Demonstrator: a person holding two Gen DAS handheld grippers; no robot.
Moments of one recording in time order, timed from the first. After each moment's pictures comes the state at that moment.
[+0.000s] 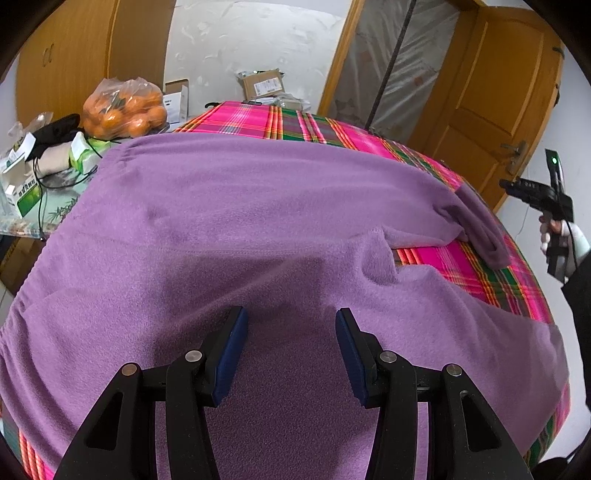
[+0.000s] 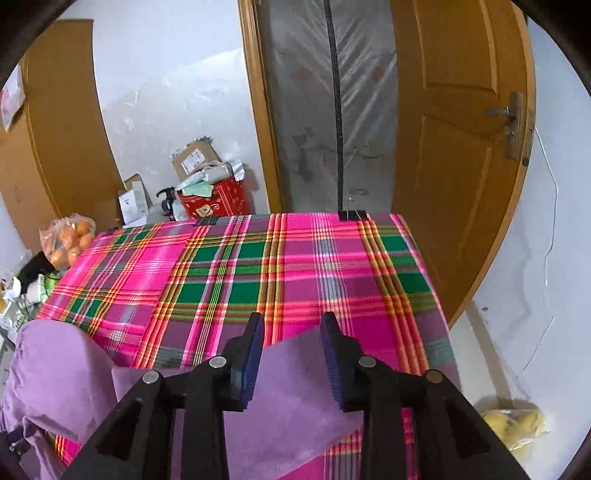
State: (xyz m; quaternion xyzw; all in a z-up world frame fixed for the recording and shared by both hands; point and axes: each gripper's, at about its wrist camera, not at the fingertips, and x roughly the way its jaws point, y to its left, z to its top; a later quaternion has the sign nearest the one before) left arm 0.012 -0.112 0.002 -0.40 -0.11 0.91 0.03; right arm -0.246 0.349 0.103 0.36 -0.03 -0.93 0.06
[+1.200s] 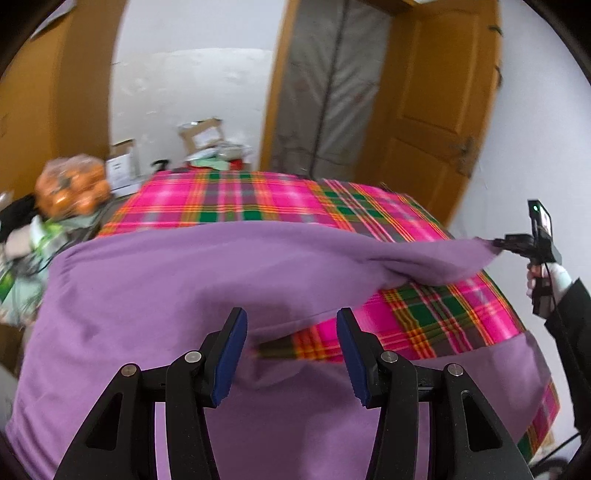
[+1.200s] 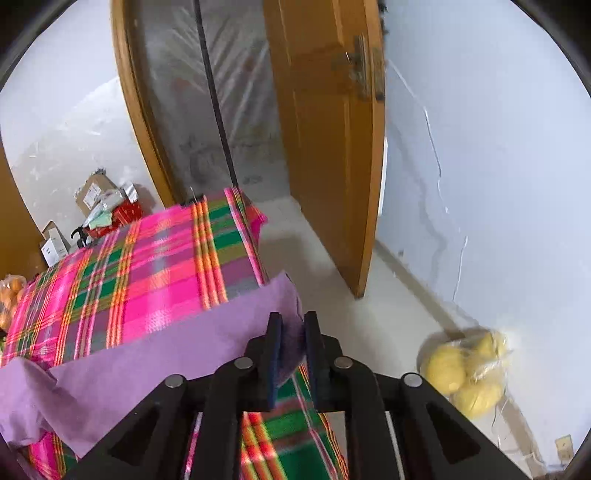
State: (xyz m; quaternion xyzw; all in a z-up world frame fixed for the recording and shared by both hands) left arm -0.030 -0.029 0.070 -0.33 -0.04 0.93 0.12; right arm -0.178 0.504 0.082 0.39 -0.11 -0.91 -0.11
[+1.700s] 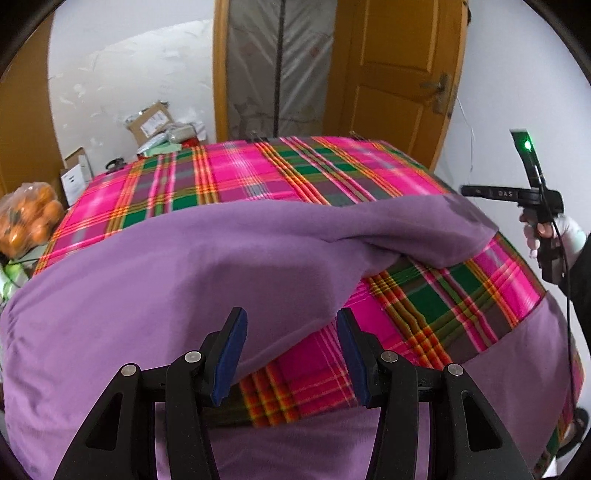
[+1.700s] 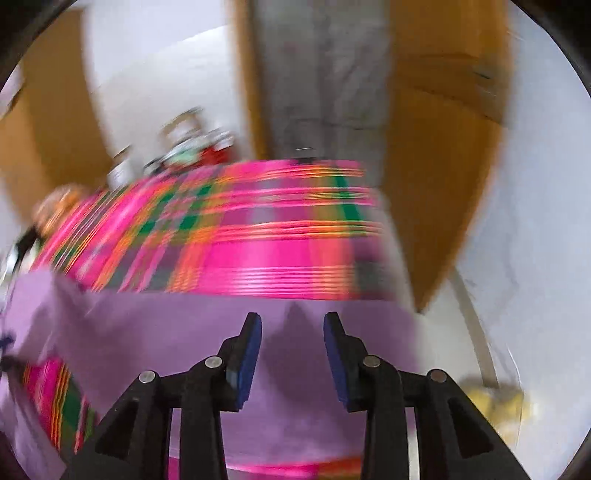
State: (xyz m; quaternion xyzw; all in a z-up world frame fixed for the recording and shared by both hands) left arm -0.096 0.035 0.035 -0.39 0.04 0.91 0.17; right arm -0.221 0.405 0.059 0.41 0.02 -0.91 0.11
